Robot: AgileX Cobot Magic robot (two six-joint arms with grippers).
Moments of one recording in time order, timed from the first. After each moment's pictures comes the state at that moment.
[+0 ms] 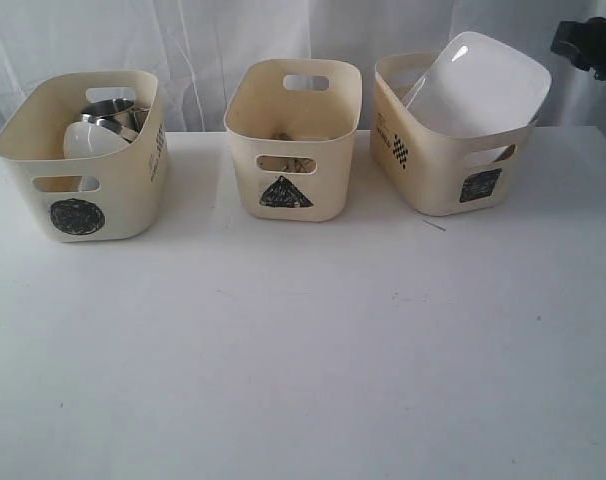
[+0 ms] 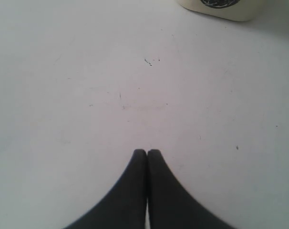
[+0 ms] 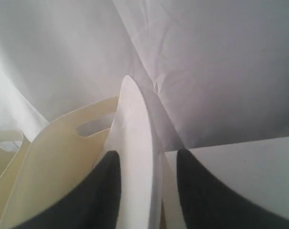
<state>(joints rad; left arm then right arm) 0.14 0.00 0.00 -0.12 0.61 -0.10 -0.41 2.06 -1.60 1.65 0.55 -1.48</state>
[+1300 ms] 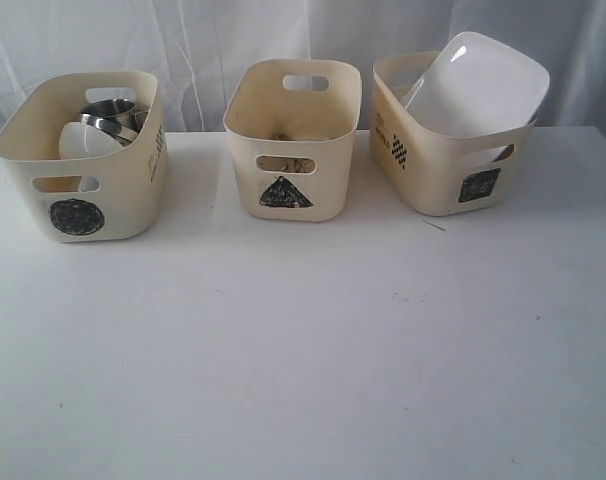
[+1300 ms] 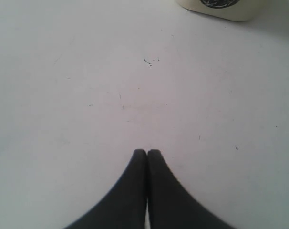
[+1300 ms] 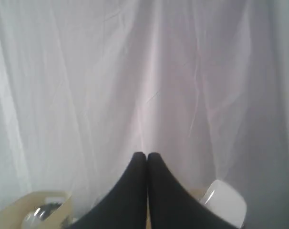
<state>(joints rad) 0.14 0.00 0.00 -0.12 0.61 -0.10 -0.12 0.18 -0.69 0.66 0.40 -0.49</state>
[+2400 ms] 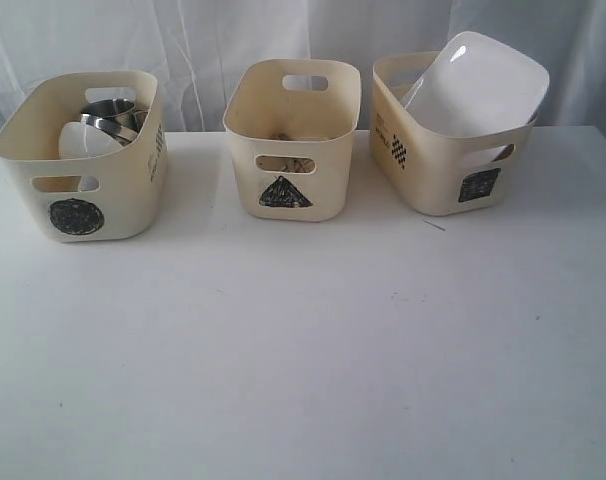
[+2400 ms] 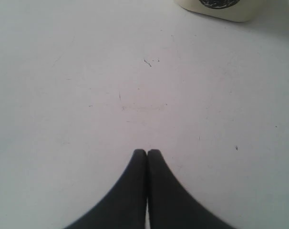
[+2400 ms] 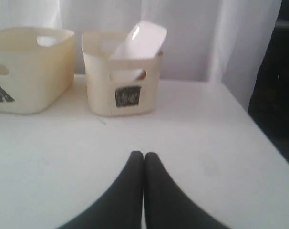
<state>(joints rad) 0.14 0.00 0.00 -0.12 0.61 -0.10 -0.16 0.00 -0.03 0.16 0.26 -0.17</state>
